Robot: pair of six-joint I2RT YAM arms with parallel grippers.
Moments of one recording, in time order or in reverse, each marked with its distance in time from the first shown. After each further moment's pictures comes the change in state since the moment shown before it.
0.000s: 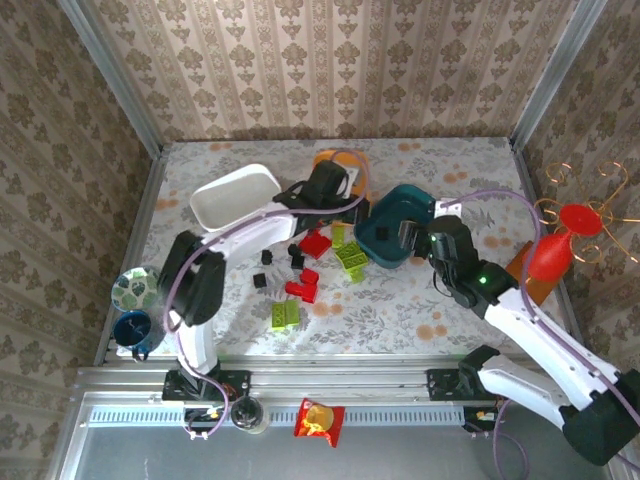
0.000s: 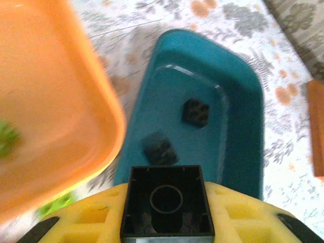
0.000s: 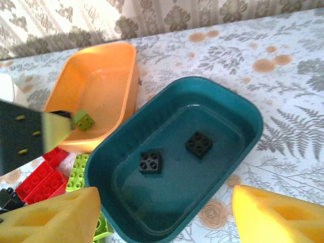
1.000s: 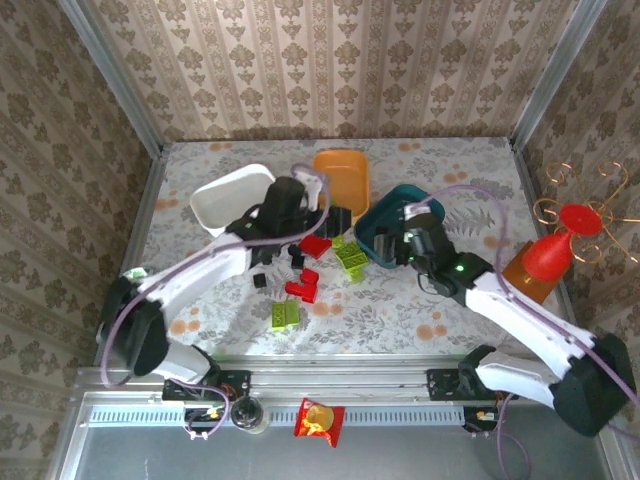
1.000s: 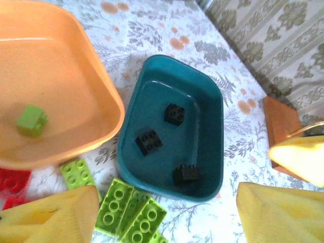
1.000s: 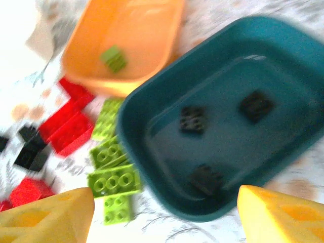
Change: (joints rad) left arm 0.030 -0.504 -0.463 0.133 -0.027 -0.025; right arm 0.082 0.232 0.033 0.016 -0.204 -0.028
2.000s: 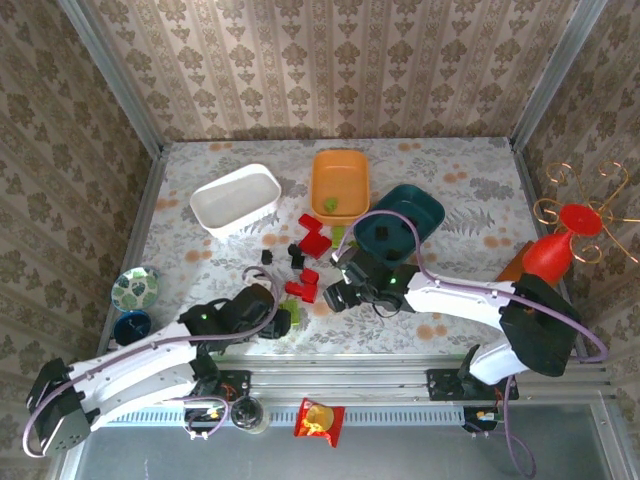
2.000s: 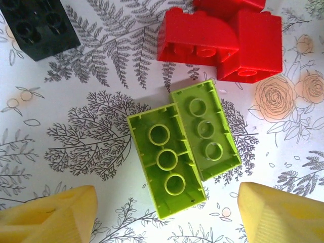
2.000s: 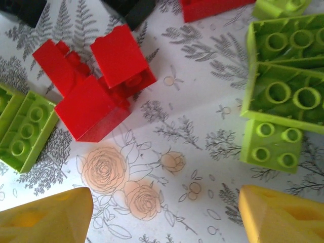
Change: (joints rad) left arm -0.240 -0.602 -0.643 -0.469 -0.336 -0.282; right arm 0.313 0.327 0.031 0.056 -0.100 -0.029
